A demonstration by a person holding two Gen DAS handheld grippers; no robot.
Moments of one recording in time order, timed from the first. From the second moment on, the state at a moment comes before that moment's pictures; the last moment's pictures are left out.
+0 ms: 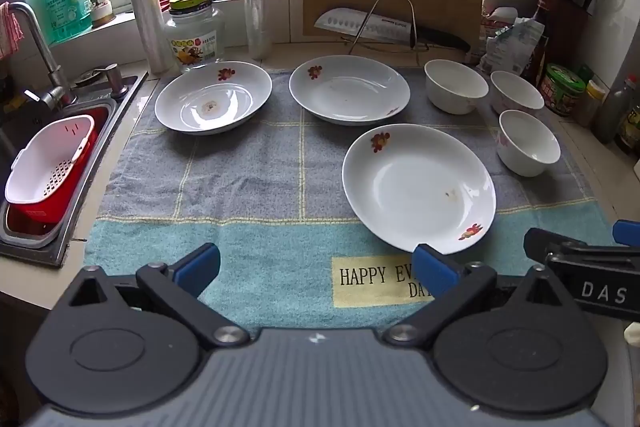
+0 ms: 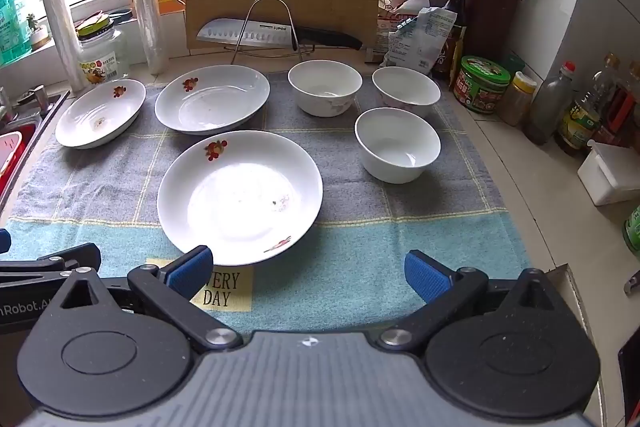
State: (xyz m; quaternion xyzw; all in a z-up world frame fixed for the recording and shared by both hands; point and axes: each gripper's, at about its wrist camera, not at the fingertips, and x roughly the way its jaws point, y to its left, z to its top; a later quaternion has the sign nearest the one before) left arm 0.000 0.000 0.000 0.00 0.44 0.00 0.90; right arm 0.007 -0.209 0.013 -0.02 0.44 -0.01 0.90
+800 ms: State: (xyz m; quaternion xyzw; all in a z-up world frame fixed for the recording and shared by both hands) left arm -0.002 -0.002 0.009 -0.01 0.43 0.00 0.90; right arm 0.002 -0.214 0.021 -0.02 0.43 -0.02 0.90
